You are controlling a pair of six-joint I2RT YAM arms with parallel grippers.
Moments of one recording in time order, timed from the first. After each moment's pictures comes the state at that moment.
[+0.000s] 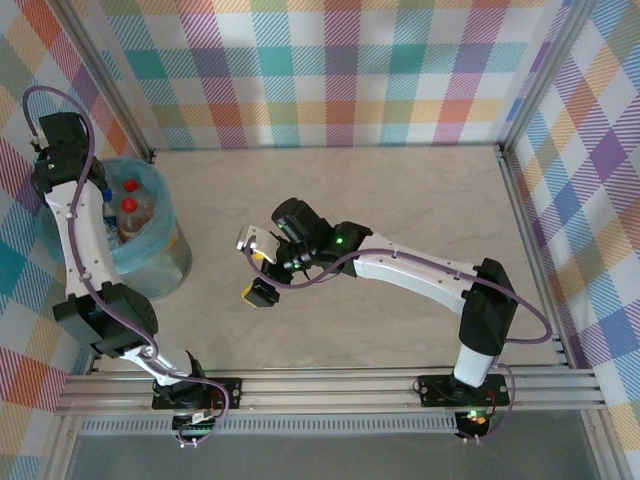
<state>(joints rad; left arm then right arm) 0.40 1.62 1.85 -1.02 -0.53 -0.06 1.06 1.75 1.55 -0.49 -0.44 -0.17</state>
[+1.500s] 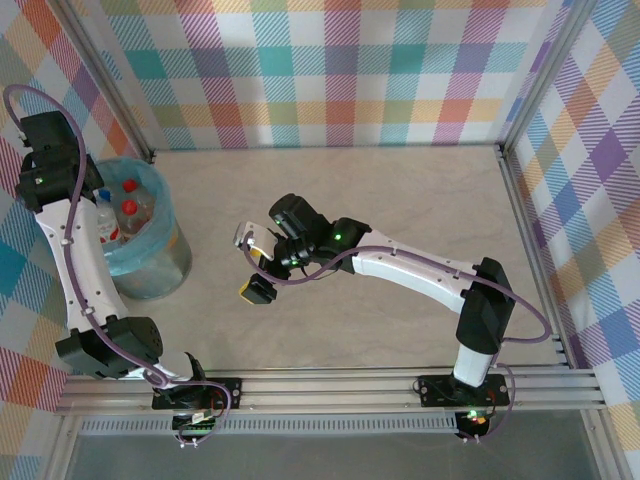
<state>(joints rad) 0.39 1.47 1.88 -1.07 -0.43 -0.02 1.06 1.76 1.61 -0.53 -0.44 -0.16</state>
